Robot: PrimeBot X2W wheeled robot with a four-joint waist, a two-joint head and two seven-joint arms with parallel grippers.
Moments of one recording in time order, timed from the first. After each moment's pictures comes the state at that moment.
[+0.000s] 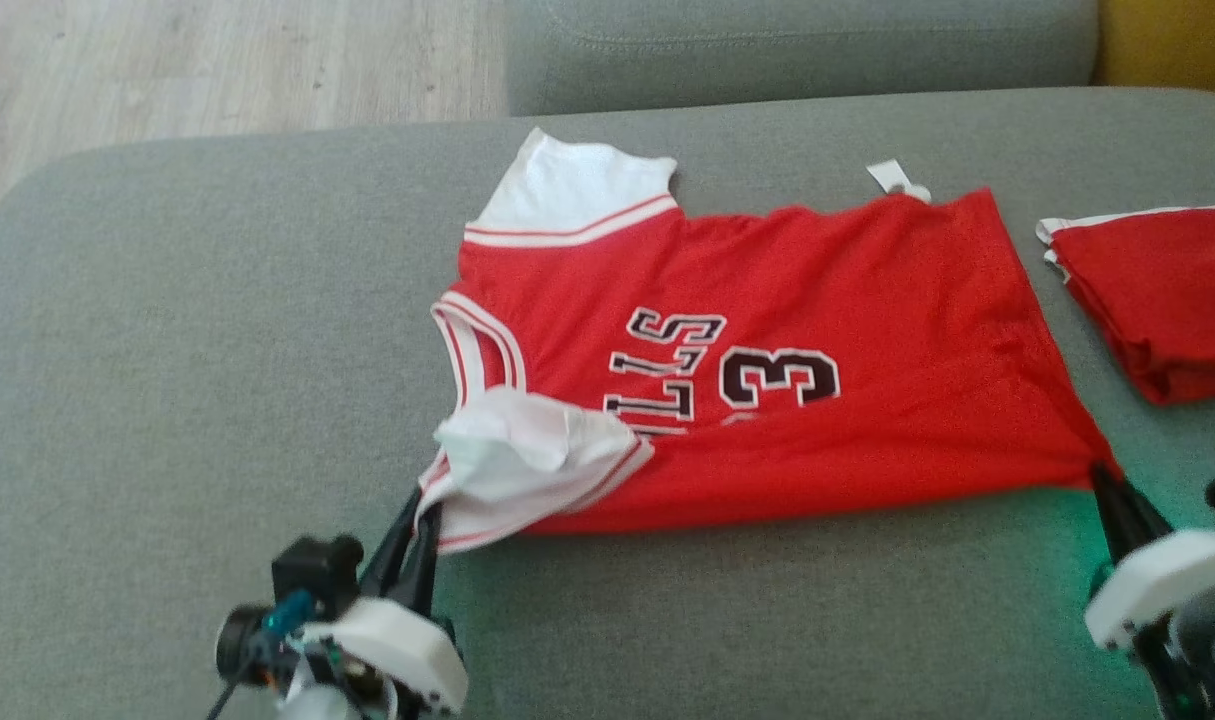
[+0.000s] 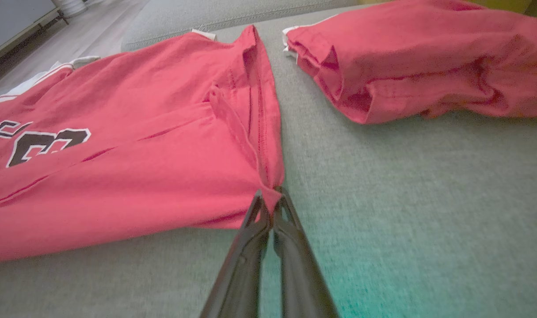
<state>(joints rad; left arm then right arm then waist) -0.13 0.11 -0.32 0.42 -0.35 -0.04 -0.06 -0.19 -0.40 0.22 0.67 0.58 0.13 -0.10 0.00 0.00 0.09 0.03</state>
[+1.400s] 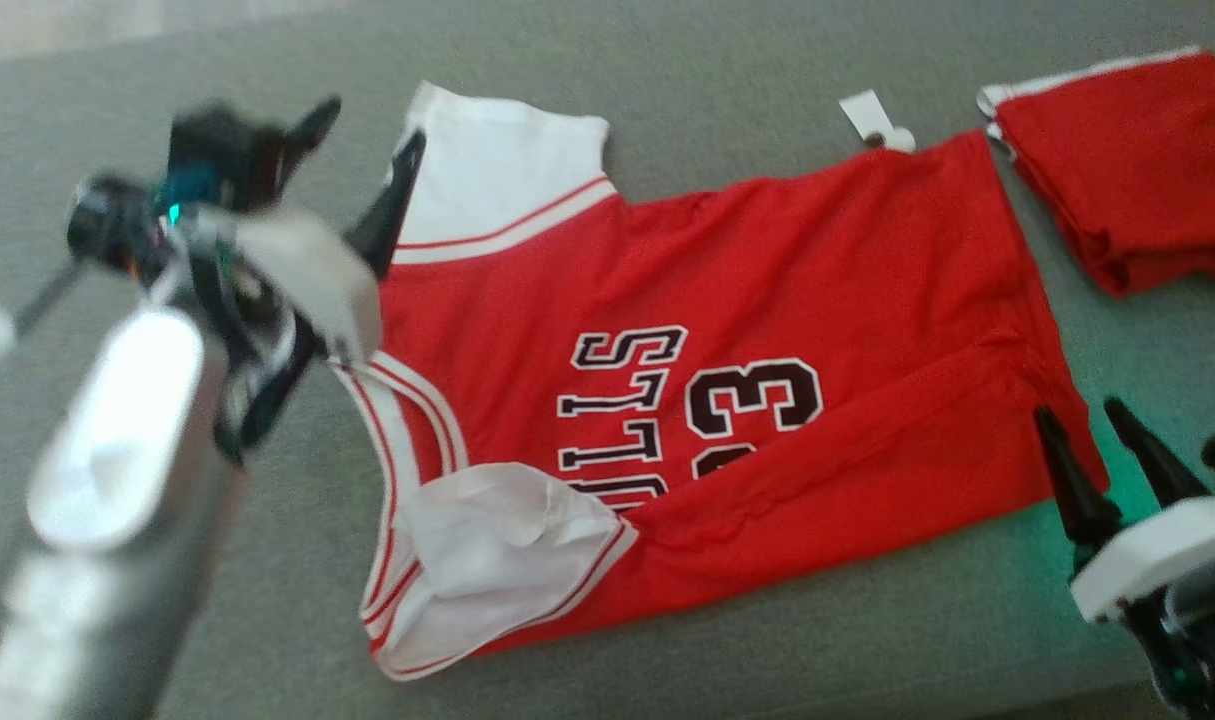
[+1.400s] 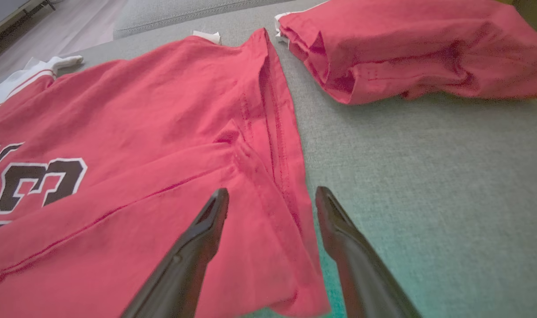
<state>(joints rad) -0.61 0.32 -0.38 0.17 -0.38 -0.12 0.38 -0.02 -0.39 0.11 0.23 0.51 0.13 0.05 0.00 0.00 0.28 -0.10</state>
